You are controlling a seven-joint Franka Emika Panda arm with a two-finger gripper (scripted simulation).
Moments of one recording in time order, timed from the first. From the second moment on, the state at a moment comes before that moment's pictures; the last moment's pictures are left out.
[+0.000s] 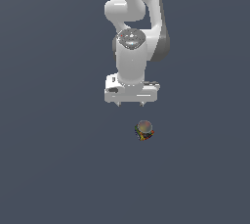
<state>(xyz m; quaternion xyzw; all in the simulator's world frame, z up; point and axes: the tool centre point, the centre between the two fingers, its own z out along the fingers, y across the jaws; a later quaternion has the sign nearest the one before) -0.014 0.024 0.171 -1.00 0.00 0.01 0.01</state>
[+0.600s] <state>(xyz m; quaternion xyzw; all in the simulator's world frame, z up) -0.014 0.041 0.166 -1.00 0.00 0.02 0.03</state>
